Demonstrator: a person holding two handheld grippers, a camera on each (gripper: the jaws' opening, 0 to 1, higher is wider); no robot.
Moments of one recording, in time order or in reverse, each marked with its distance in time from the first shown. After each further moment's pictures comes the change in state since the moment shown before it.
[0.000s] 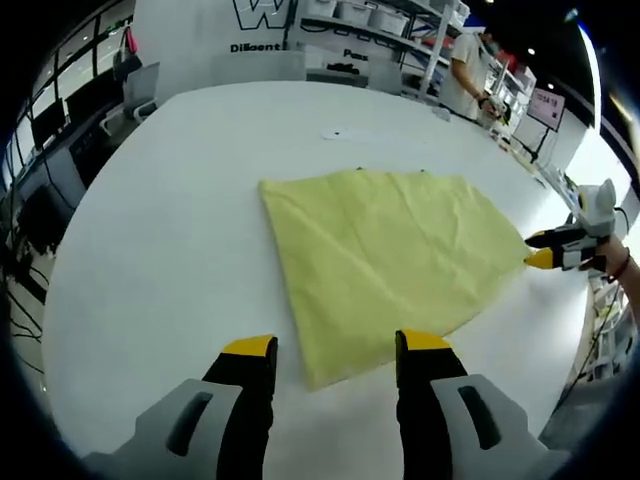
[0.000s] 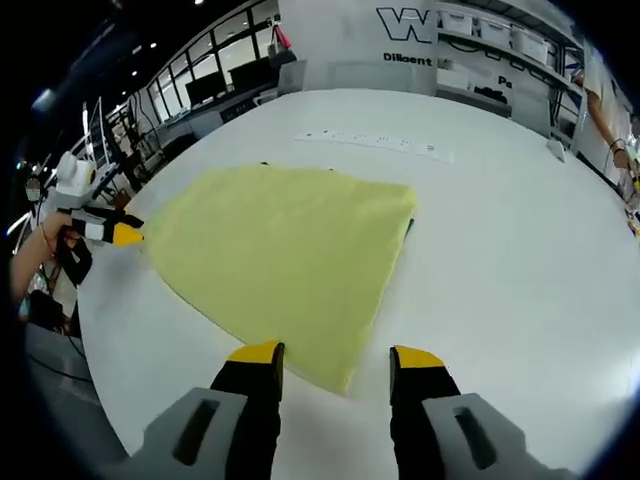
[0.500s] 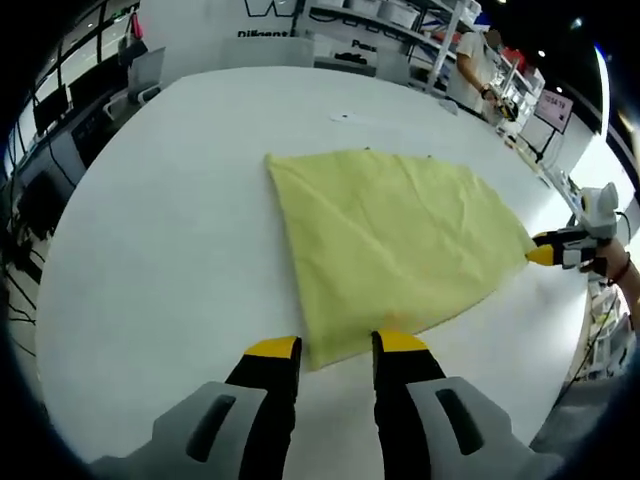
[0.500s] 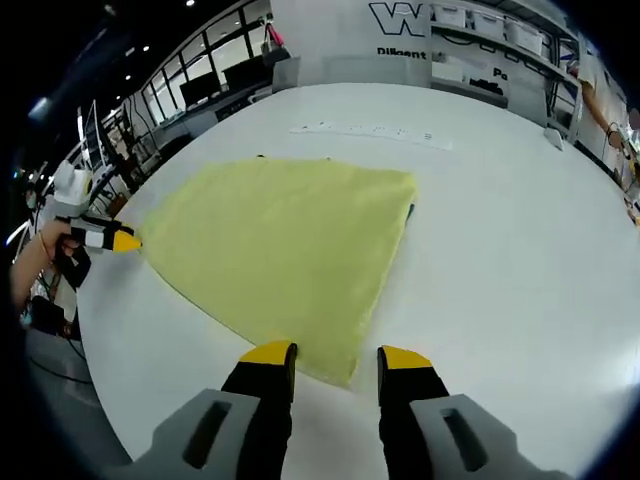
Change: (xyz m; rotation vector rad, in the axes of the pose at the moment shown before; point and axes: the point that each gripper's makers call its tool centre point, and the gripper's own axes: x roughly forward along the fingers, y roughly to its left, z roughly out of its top) left arm 0.003 0.003 -0.018 -0.035 0.045 0.002; right arm 0.003 0.001 -0.009 0.025 0.016 -0.001
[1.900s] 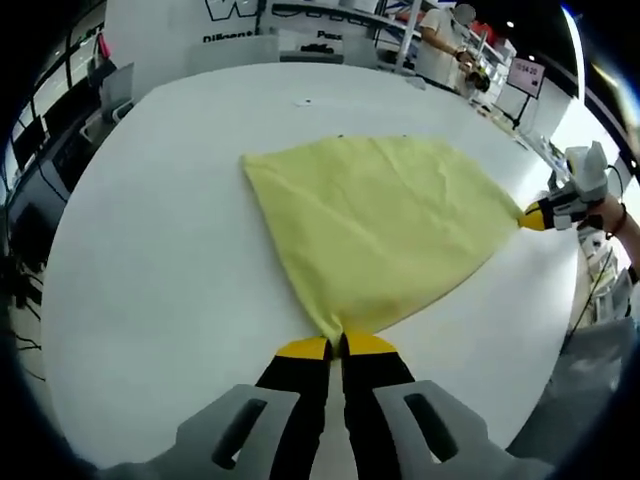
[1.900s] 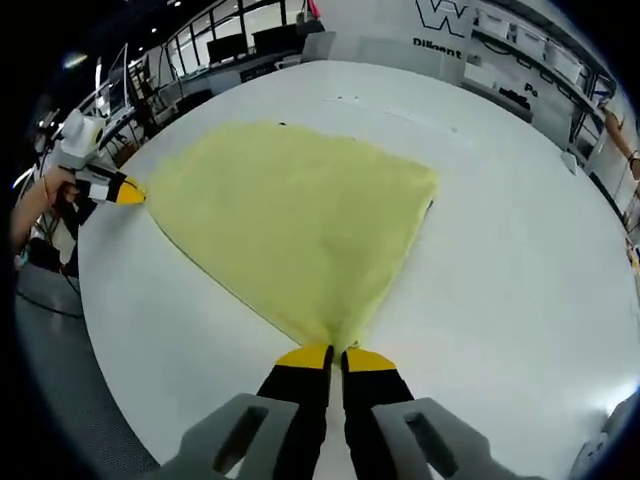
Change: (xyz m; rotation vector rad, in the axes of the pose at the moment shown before) left arm -0.022 -0.014 -0.037 0.134 0.039 -0.046; right arm -0.028 0.017 -0.043 -0.172 0.114 -0.015
